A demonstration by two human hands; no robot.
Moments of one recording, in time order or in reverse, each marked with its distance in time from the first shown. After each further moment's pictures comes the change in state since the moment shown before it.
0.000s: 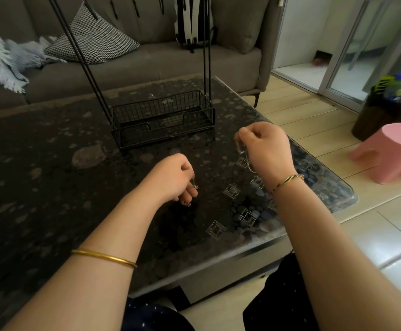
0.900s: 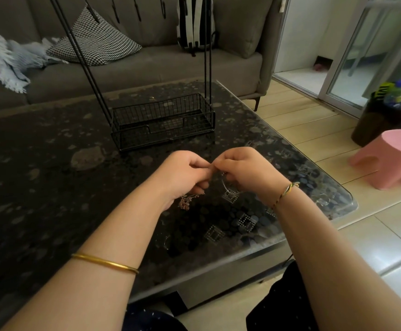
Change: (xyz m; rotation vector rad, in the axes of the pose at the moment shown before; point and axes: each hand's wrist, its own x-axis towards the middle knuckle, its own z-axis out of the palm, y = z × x) left_hand -0.001 0.013 0.004 -0.322 -0.030 0.112; right_hand -0.014 -0.003 0.004 0.052 -0.498 0.095
